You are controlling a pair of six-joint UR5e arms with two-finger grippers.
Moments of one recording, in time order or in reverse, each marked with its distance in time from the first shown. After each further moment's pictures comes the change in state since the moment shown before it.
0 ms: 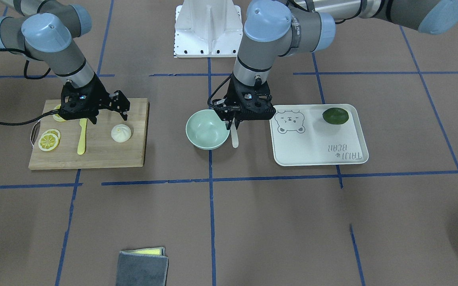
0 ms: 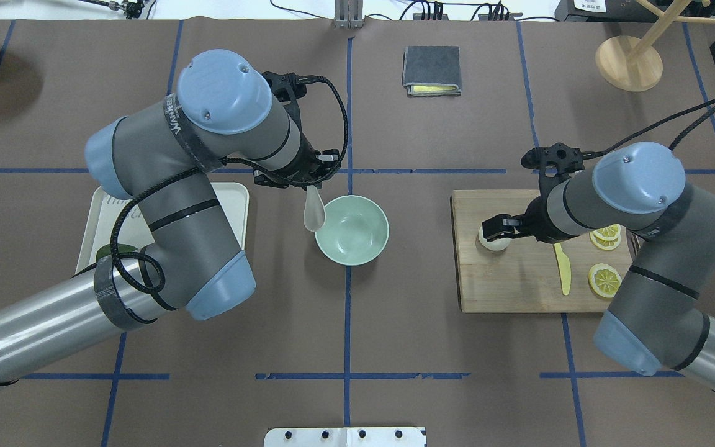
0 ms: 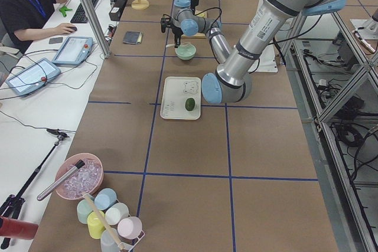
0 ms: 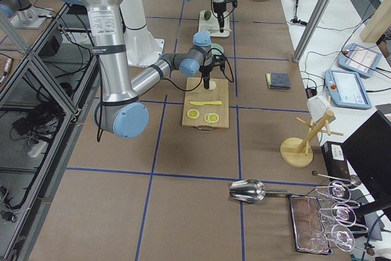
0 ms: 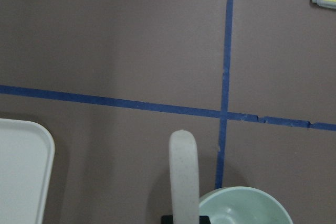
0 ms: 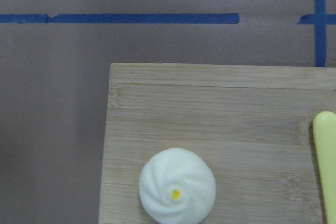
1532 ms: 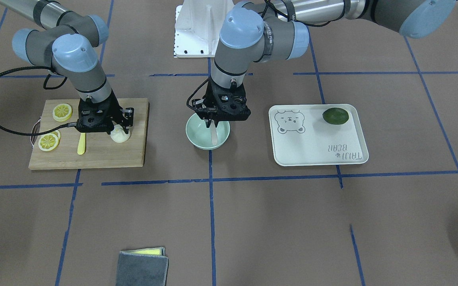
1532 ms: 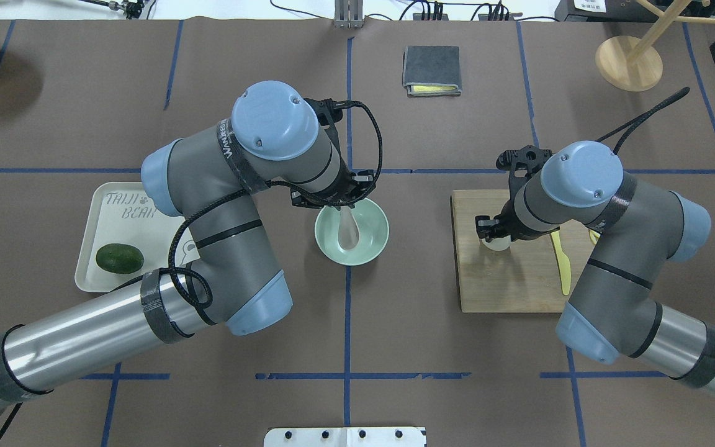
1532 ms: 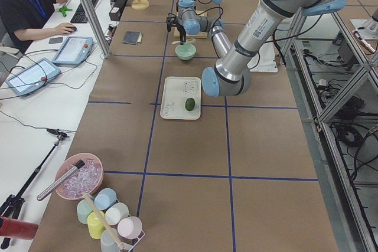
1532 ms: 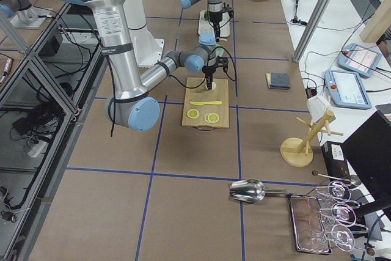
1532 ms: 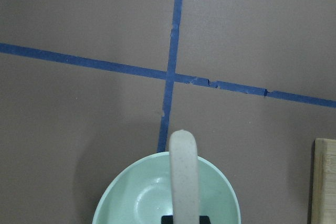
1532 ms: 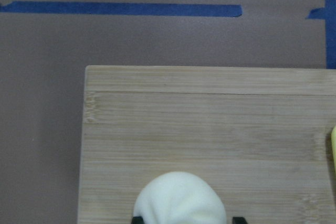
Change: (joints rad) left arm 0.057 -0.051 0.097 -0.070 0.005 -0.055; right arm -0.017 0.073 -0.082 -0.099 -0.036 -0.005
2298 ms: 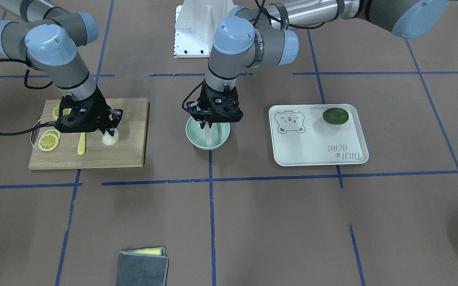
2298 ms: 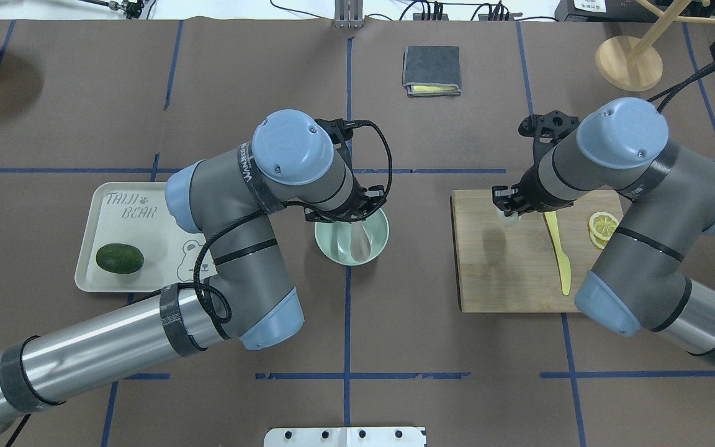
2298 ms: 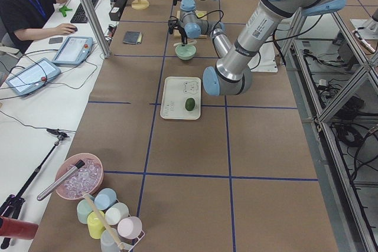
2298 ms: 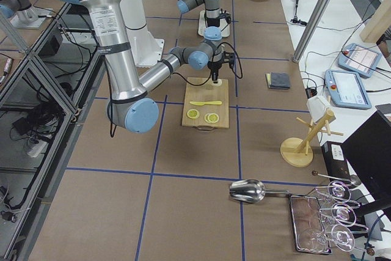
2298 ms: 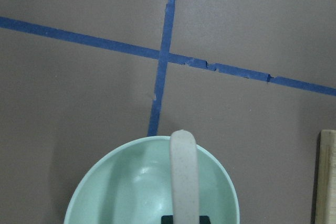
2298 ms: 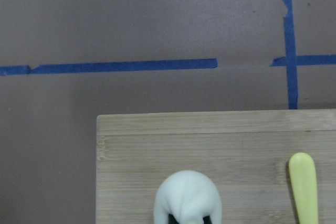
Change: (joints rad) left arm 0.045 -0.015 0.059 -0.070 0.043 -0.048; right arm 0.111 -0.002 0.071 -0.037 0.082 -0.007
